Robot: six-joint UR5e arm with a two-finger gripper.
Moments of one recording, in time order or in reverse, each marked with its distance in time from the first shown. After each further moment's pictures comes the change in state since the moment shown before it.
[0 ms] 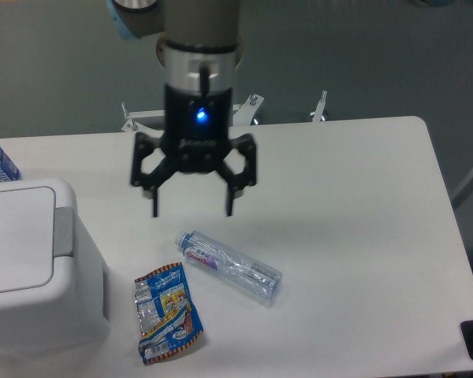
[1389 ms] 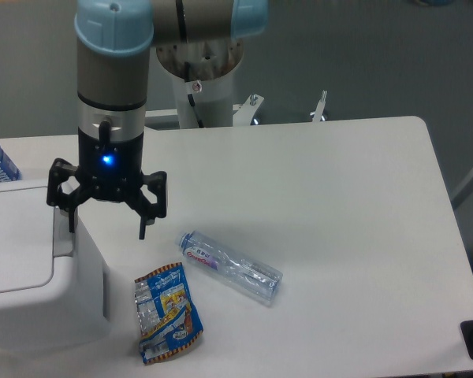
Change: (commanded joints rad) arm -0.112 -0.021 -0.074 0.003 0.018 0.003
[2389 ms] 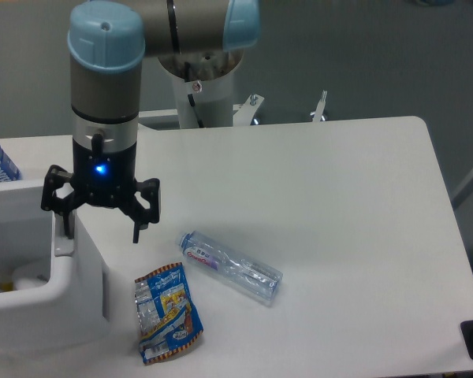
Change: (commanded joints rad) arm -0.008 -0.005 0.015 0.000 0.011 0.000
